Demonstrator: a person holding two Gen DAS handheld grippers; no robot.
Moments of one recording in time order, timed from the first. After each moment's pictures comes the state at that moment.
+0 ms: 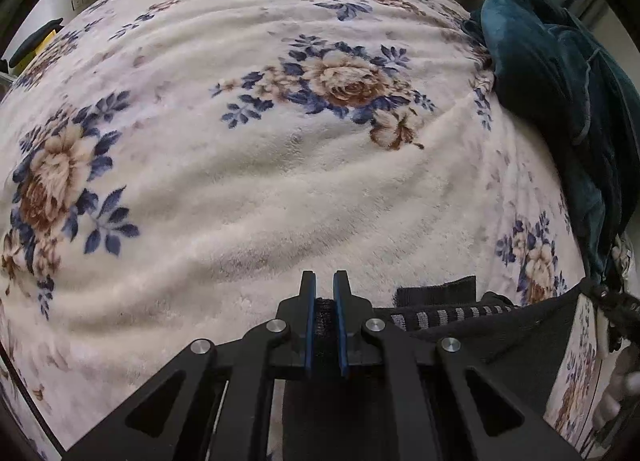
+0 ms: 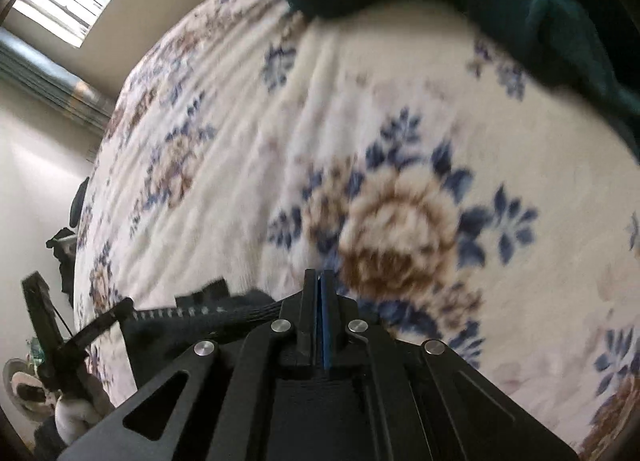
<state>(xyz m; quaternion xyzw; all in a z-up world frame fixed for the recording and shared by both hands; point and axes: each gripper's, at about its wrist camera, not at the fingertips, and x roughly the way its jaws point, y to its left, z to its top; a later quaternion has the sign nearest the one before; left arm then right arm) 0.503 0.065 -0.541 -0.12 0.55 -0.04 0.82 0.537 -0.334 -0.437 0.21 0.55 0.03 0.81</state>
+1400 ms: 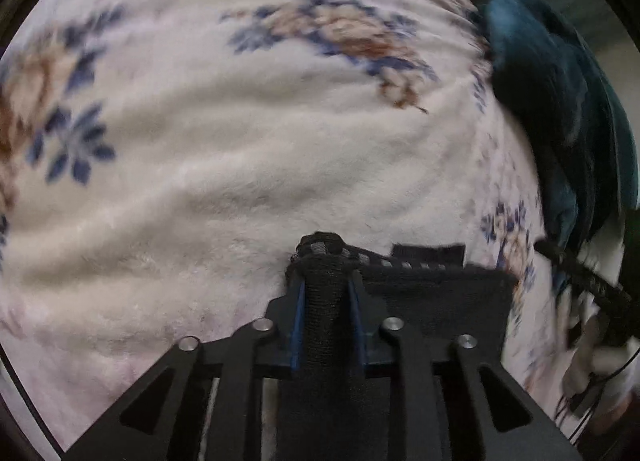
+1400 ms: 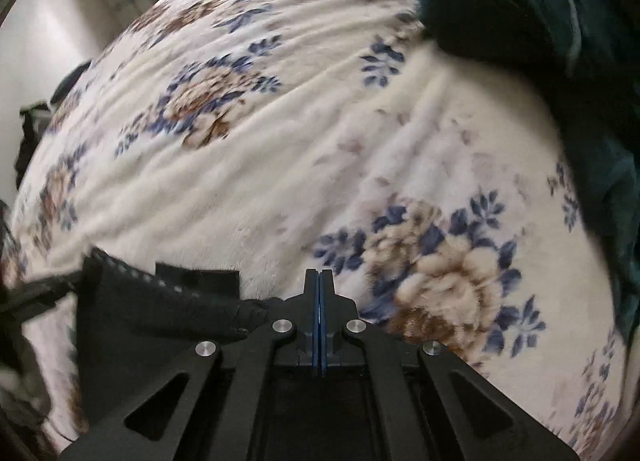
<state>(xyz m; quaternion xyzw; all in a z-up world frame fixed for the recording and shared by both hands) 0.495 0.097 -0.579 -0.24 0.60 -0.08 0.76 0.576 -0.240 -0.435 0.00 0.58 0.08 0.81</state>
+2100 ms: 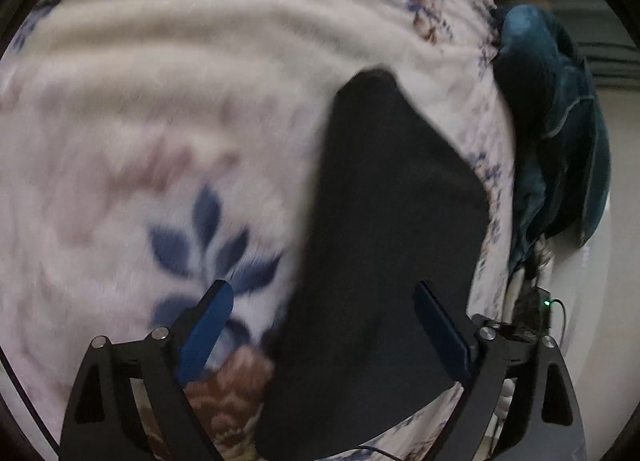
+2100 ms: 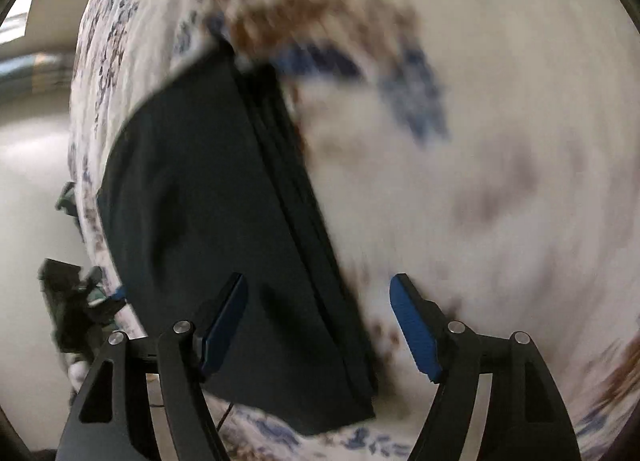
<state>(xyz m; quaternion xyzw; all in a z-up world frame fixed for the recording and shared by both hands) 0.397 0.116 -0.595 -0.32 0.65 -0.11 0.68 0.433 -0.363 -0.539 0.31 0.73 0.07 0.61</state>
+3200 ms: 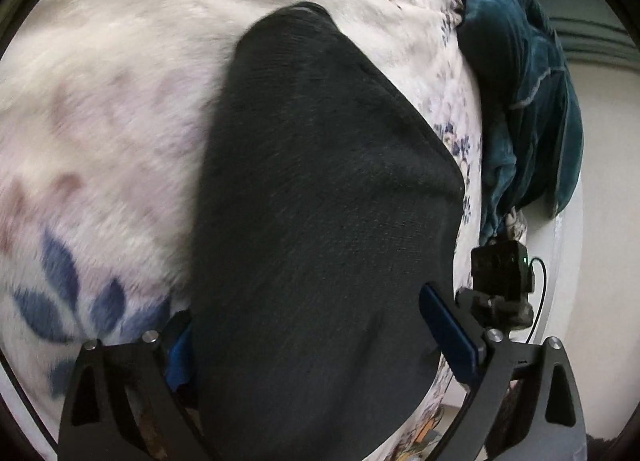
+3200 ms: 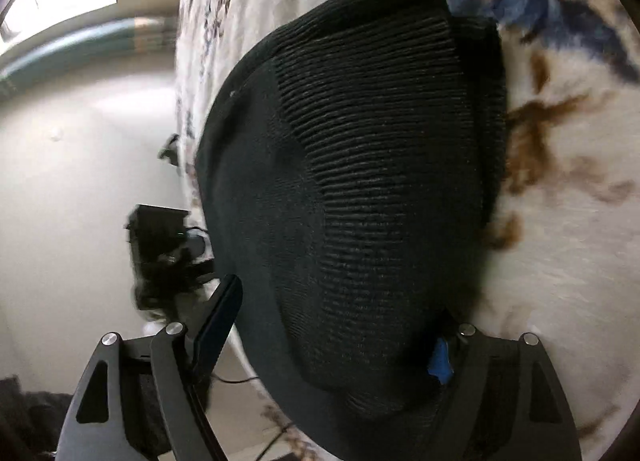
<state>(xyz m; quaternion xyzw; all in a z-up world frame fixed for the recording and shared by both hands) 0.427 0.072 -0.620 -0.33 0.65 -0.20 0.65 0.451 -0.309 -0.574 0.39 0.67 0.28 0.57</state>
